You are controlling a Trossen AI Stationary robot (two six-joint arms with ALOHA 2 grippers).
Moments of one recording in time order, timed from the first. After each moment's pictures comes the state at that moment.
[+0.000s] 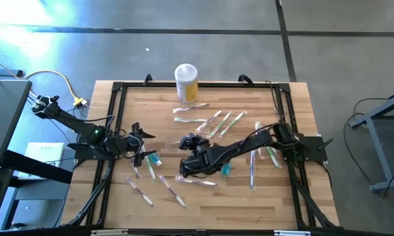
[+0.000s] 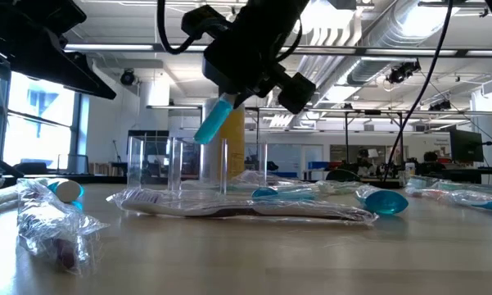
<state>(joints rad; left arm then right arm) -0.46 0.60 0.37 -0.29 -0.59 -0.23 0.27 2.18 1.77 -0.82 1.09 -1.15</state>
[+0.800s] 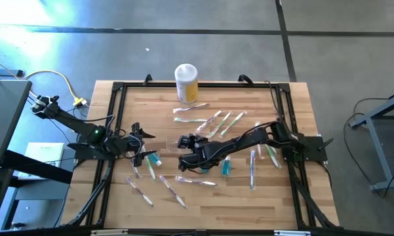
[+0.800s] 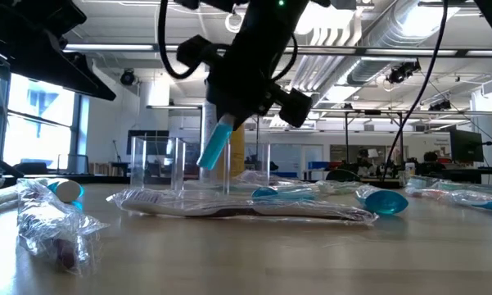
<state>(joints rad) -0.46 0.61 0.37 -0.29 -0.59 -0.23 0.22 2.21 1.77 -0.80 0.94 -1.28</state>
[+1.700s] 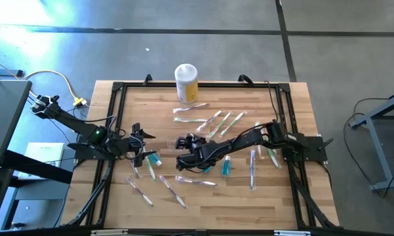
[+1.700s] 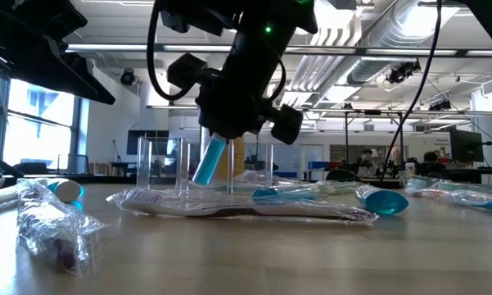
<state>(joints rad) -0.46 0.63 0.36 -0.29 -0.59 -0.23 0.21 2.27 1.77 -0.72 0.96 -1.33</state>
